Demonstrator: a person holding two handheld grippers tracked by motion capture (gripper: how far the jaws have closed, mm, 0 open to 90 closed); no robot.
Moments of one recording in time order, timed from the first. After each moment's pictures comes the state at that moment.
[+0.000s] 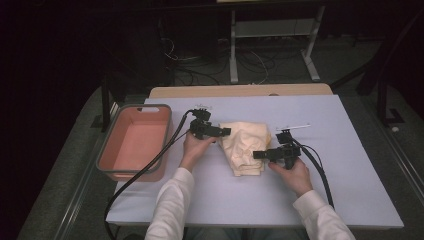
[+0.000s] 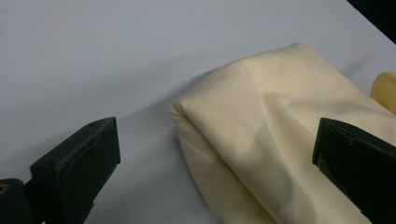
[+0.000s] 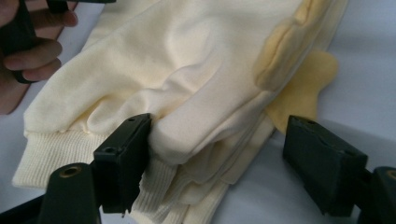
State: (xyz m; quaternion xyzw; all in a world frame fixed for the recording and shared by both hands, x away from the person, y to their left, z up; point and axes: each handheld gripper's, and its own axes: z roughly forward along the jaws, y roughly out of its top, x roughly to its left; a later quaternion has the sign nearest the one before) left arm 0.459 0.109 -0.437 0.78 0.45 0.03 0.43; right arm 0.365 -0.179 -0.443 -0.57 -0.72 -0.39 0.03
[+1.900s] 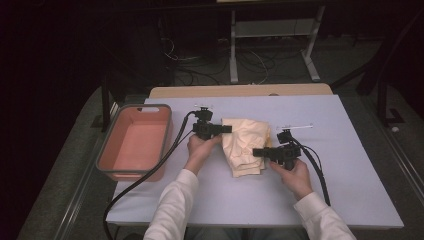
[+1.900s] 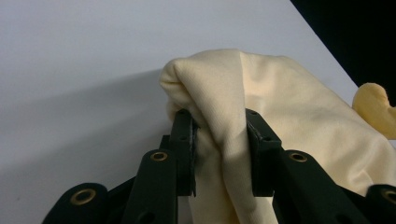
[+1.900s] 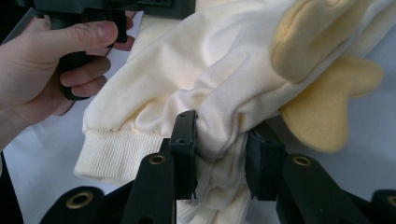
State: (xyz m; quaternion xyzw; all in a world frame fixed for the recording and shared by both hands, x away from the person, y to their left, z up) left arm 0.450 0.100 -0.424 0.75 0.48 -0.03 0.46; right arm 0.354 -0.175 -0.424 -0.53 -0.72 -0.44 0.04
